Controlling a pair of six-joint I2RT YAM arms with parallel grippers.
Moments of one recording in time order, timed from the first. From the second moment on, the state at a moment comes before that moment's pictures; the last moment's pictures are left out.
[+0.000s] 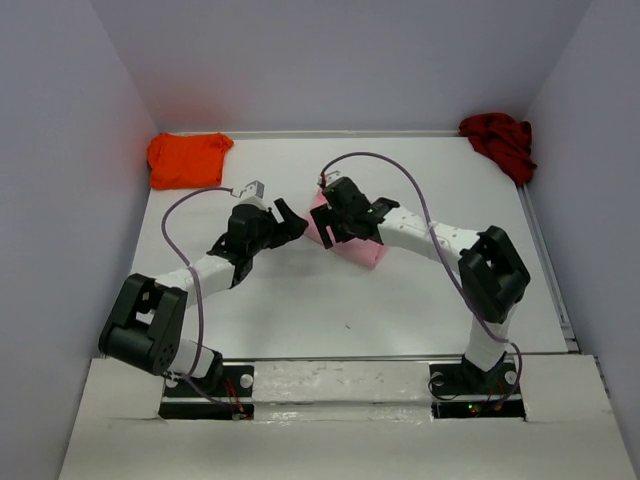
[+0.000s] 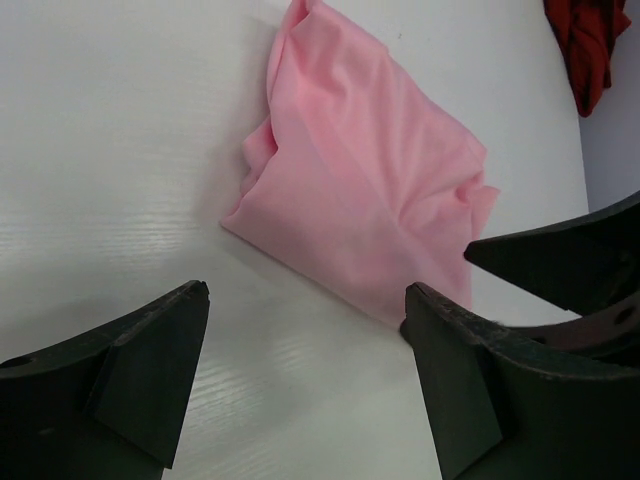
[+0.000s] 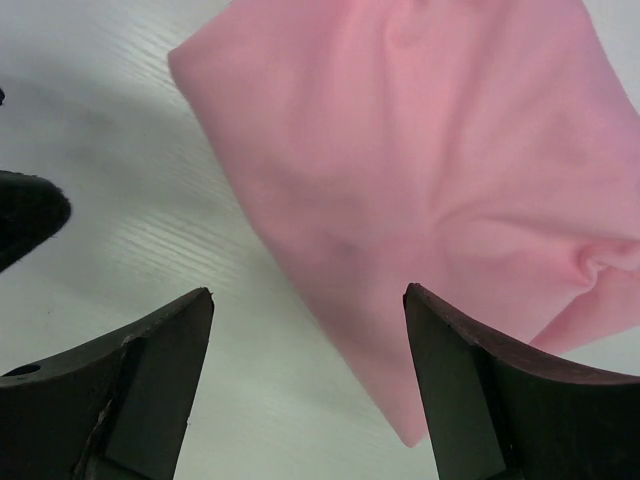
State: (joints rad) left arm -0.39 1.42 0.60 0.40 0.12 -0.72; right arm 0.75 1.83 1.39 -0.43 0.21 0.24
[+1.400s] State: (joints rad) left arm -0.24 1.82 0.54 0.91 0.44 -0.96; right arm 0.83 1.96 1.34 -0.39 0.43 0.06
